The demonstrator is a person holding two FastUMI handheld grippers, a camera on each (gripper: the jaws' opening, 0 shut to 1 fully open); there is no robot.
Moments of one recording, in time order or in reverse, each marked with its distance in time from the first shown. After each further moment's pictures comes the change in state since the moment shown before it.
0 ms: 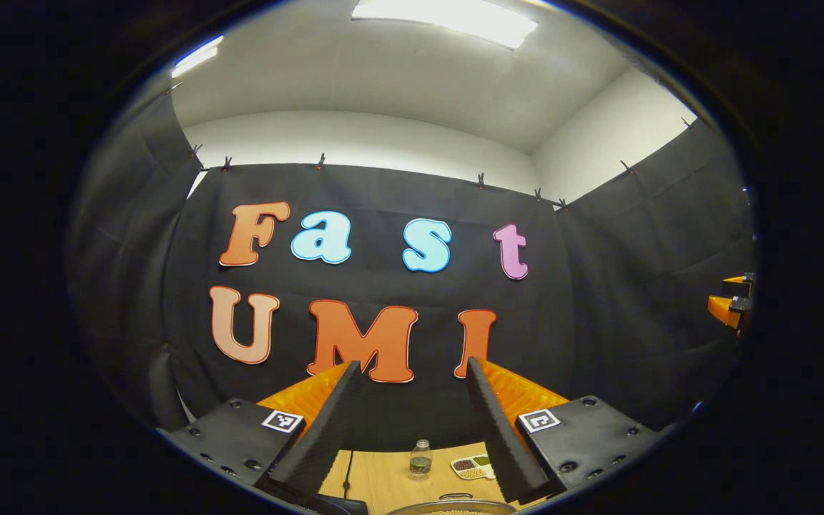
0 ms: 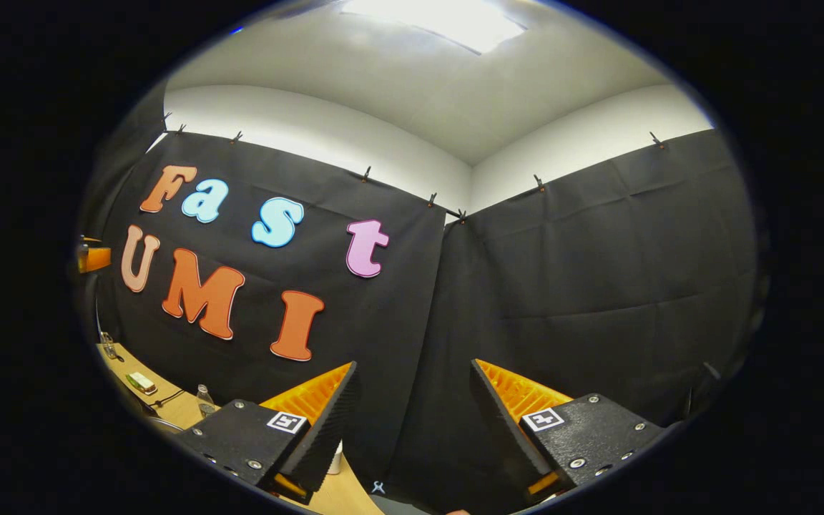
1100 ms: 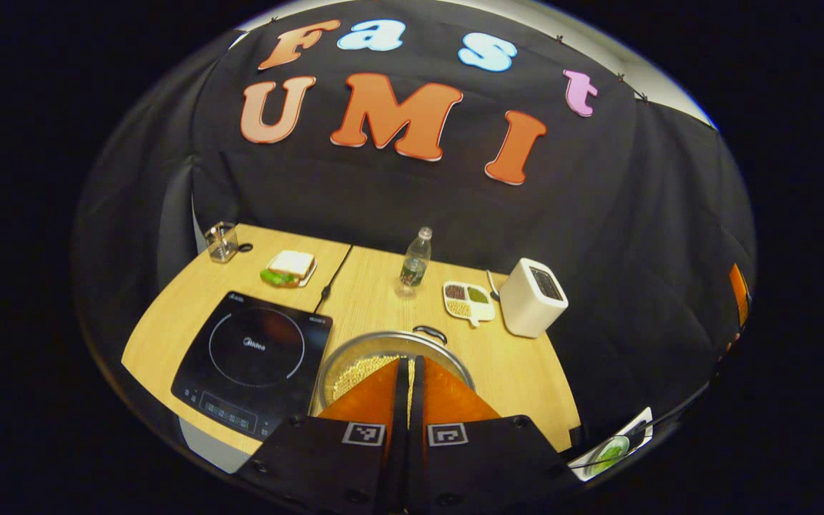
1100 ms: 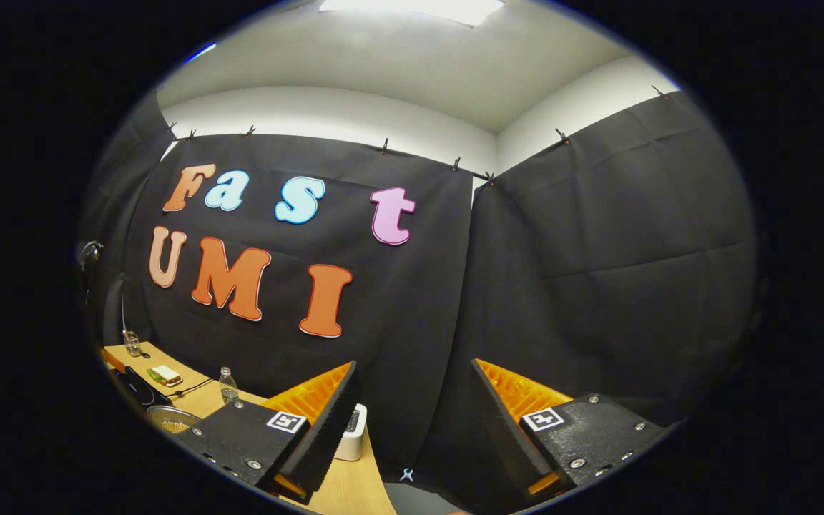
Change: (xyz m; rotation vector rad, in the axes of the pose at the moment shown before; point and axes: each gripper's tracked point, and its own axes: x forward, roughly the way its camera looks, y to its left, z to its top) left arm -0.127 -0.057 -0.261 -0.274 0.925 0.173; right arm 0.031 -0.006 -0.085 0.081 0.109 0.182
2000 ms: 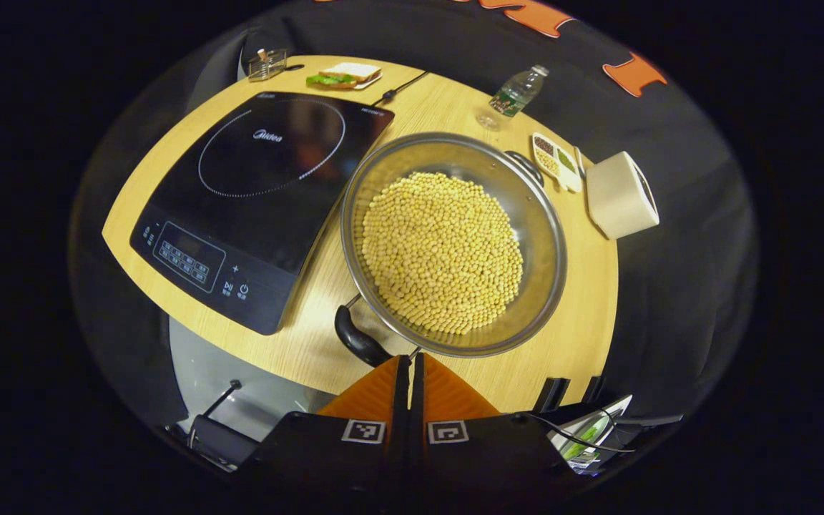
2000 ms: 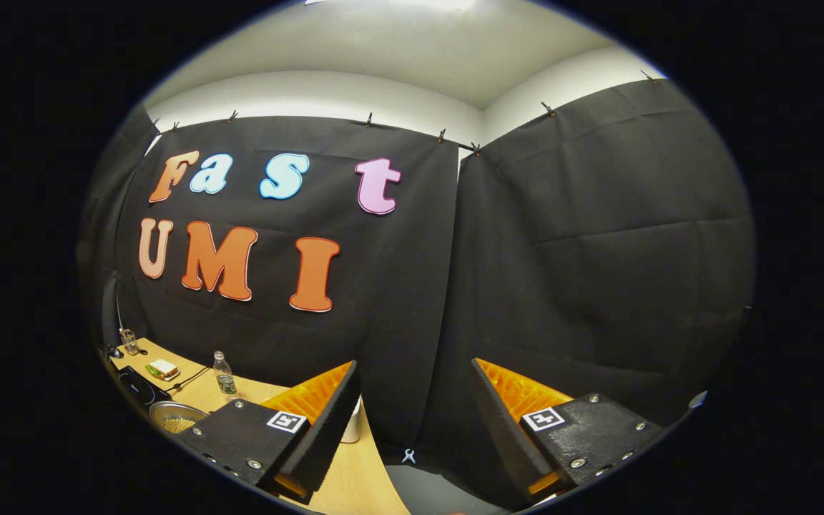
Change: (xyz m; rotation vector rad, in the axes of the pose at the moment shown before) left arm 0.037 0.053 -0.197 -0.292 0.632 0.133; right arm -0.004 -0.010 -0.035 0.026 0.114 -0.056
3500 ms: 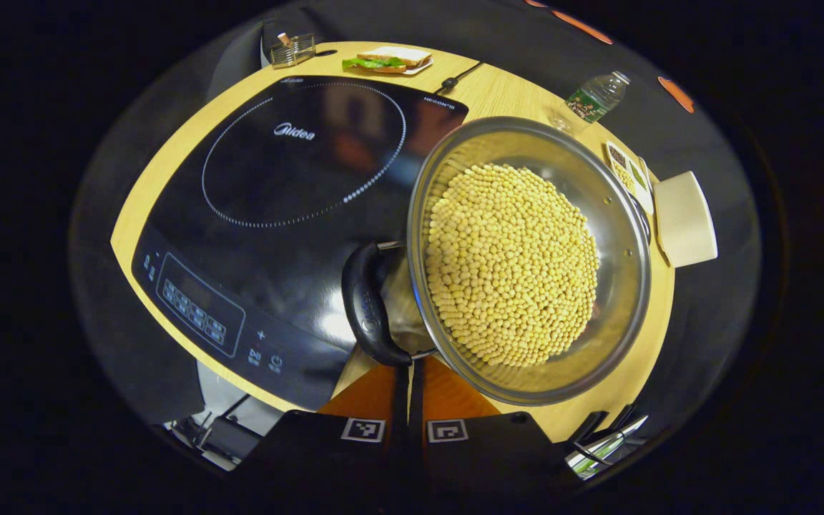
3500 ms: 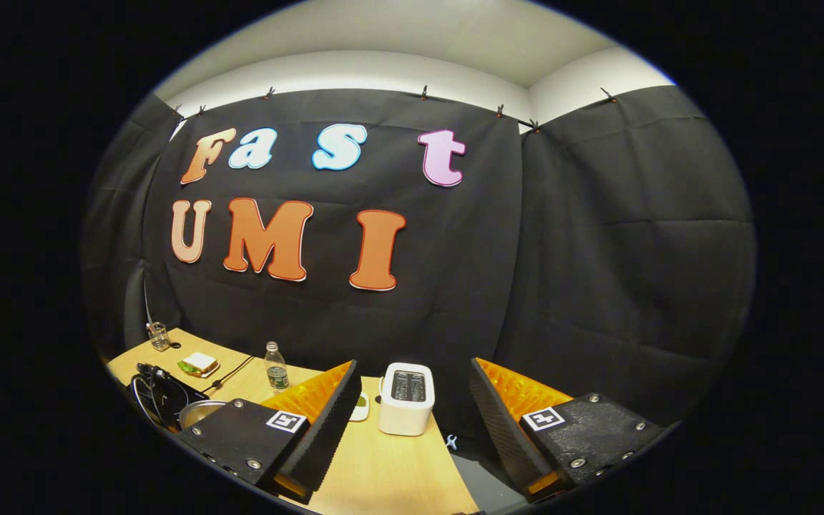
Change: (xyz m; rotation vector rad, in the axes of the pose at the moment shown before) left arm 0.031 0.023 0.065 0.005 -0.034 0.182; right arm 0.018 0.156 -0.018 -0.019 0.123 0.173
